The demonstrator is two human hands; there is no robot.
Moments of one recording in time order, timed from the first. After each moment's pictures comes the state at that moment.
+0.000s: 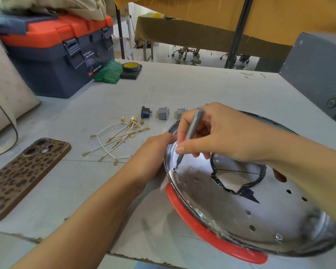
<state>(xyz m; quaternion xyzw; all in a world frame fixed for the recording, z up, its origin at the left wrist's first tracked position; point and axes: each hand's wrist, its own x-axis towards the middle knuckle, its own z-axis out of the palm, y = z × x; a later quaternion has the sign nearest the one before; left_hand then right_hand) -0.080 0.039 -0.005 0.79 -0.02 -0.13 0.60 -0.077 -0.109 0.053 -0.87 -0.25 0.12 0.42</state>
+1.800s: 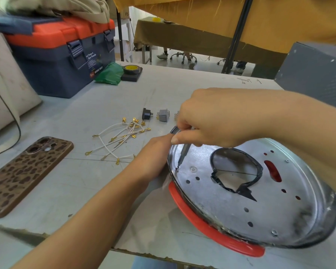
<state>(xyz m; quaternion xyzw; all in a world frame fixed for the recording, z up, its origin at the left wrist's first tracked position) -0.072 0.036 -0.016 0.76 -0.01 -0.12 0.64 -0.081 -0.076 0.101 -0.94 -0.32 0.08 -0.07</state>
